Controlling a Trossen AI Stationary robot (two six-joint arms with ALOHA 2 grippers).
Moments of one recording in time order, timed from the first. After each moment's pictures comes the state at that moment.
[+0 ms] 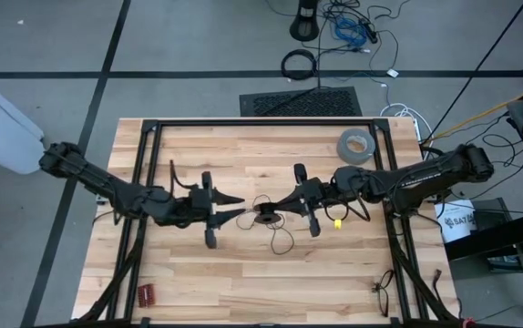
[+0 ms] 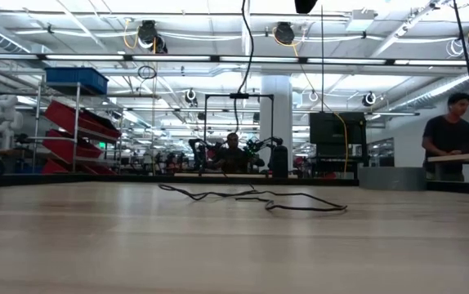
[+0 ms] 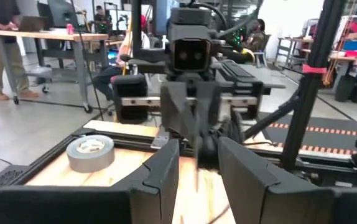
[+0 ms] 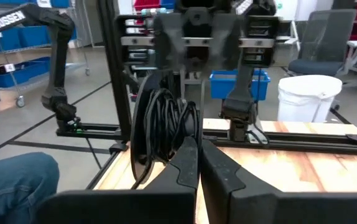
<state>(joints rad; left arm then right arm) -0.42 1.19 0.90 0.31 -0.53 -0.06 0.16 1.27 0.86 0.37 -0.04 0.07</state>
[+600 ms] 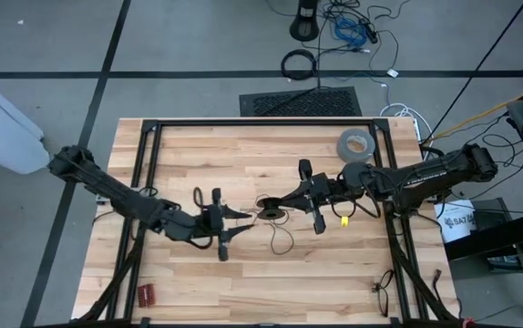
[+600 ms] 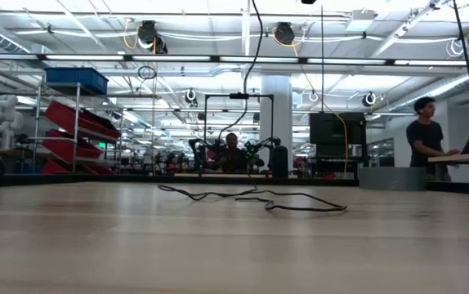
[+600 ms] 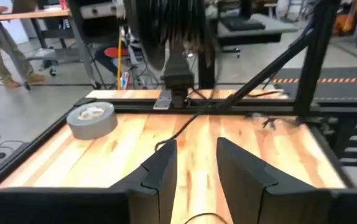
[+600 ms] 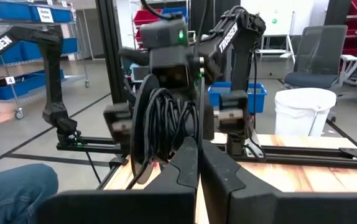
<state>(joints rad) -0.48 1.33 0.87 0.29 -0.61 -0.04 0.16 1.21 0.86 0.38 -0.02 0.07</state>
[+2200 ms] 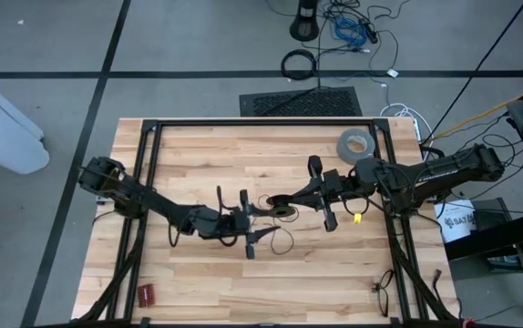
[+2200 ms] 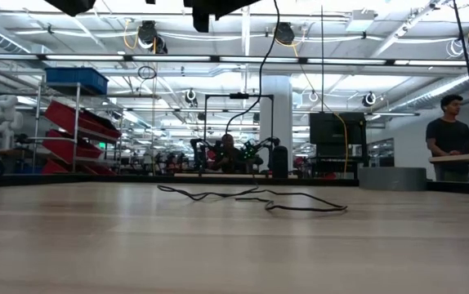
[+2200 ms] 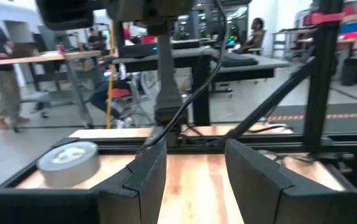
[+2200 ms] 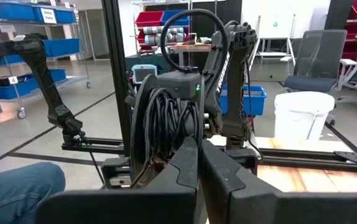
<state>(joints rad) -0.35 1.67 0.87 0.87 -0.44 0.11 0.17 1.11 0.86 0.27 -0.02 0.06</state>
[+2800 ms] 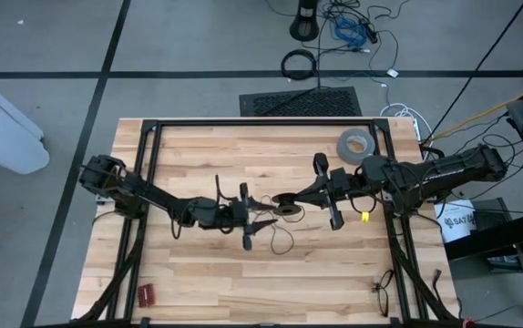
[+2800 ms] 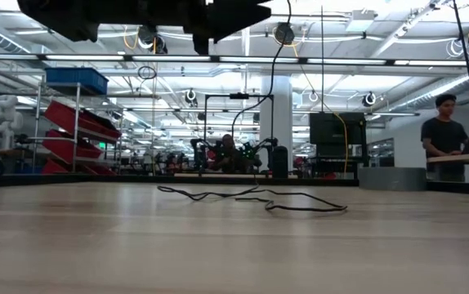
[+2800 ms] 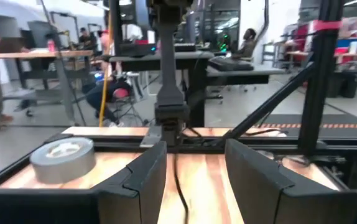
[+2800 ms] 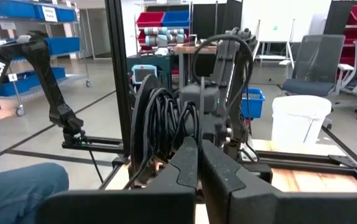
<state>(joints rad) -0.26 1.67 0.77 0.99 -0.31 0.06 0.17 1.05 0.86 0.22 -0.02 0.04</state>
